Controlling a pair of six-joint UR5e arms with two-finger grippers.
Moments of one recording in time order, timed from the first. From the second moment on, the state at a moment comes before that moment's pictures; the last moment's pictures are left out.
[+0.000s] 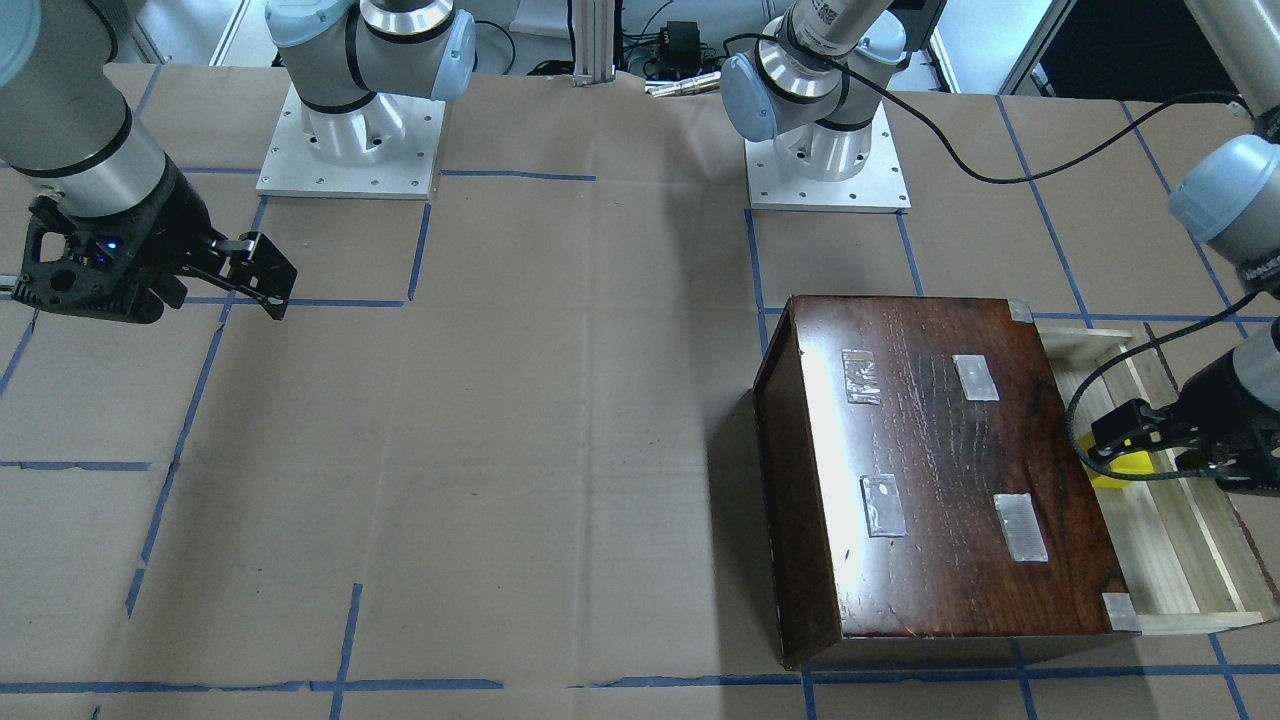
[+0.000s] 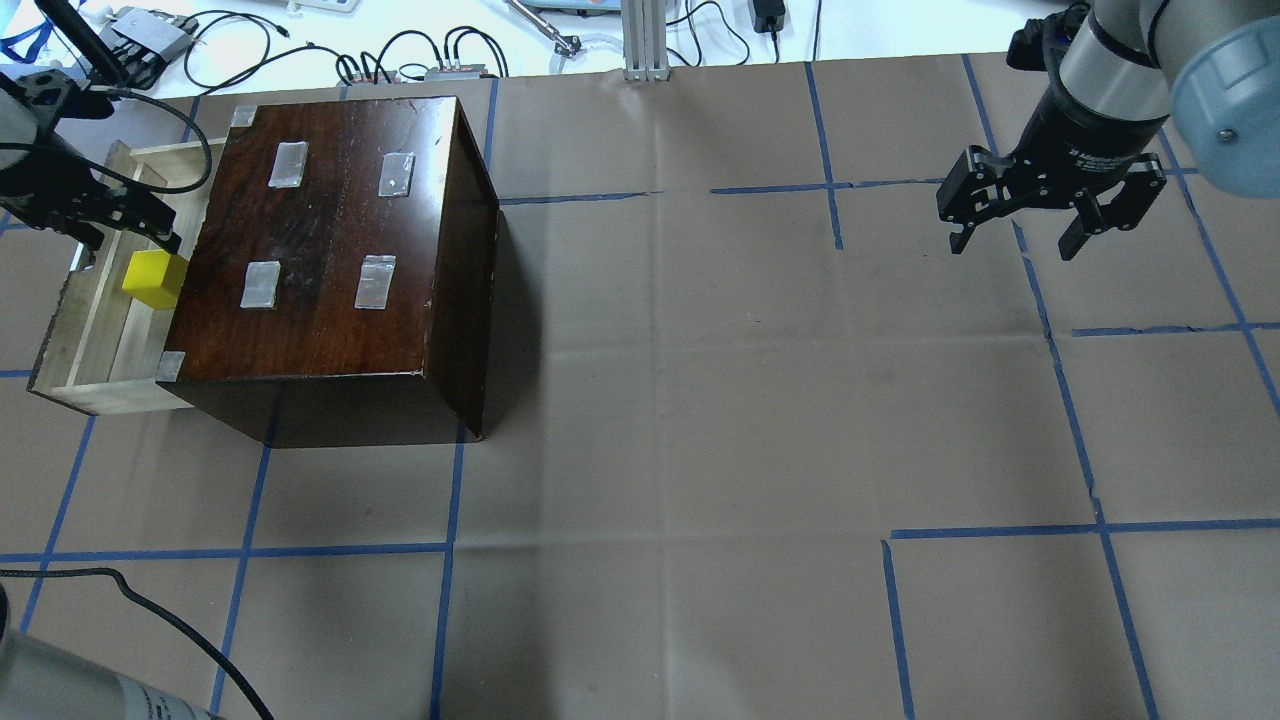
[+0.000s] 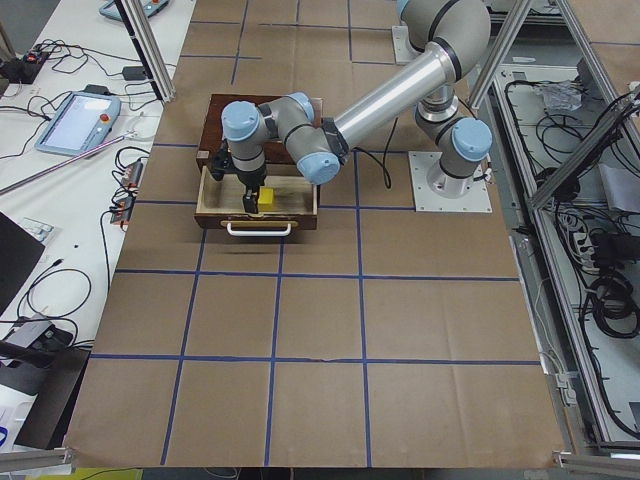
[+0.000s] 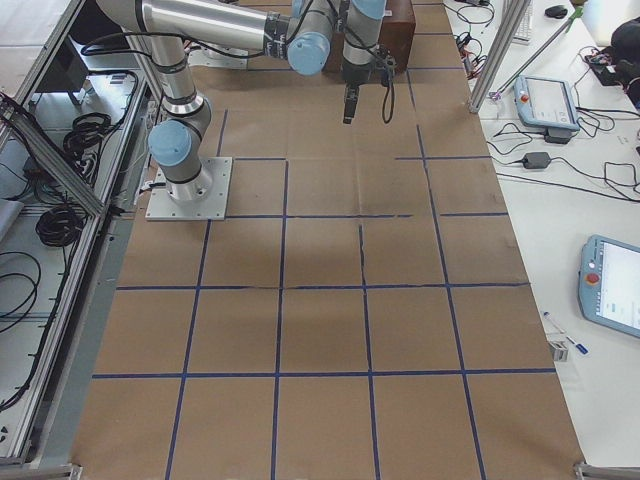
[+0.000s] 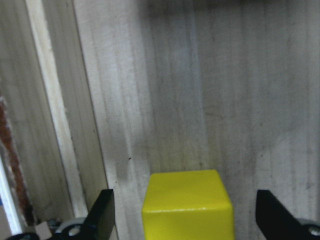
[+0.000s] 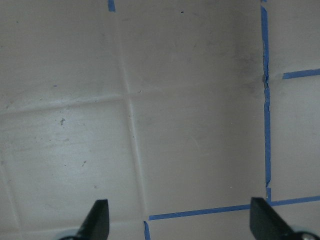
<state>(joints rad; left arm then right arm) -1.06 -1.88 -1.55 -1.20 1.55 0.61 1.43 -1.52 1.65 -1.63 -1.57 -0.03</state>
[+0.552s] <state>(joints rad) -1.20 -1.66 -1.59 -1.44 1.55 0.38 1.43 -1.52 1.65 -1.63 -1.57 -0.03</state>
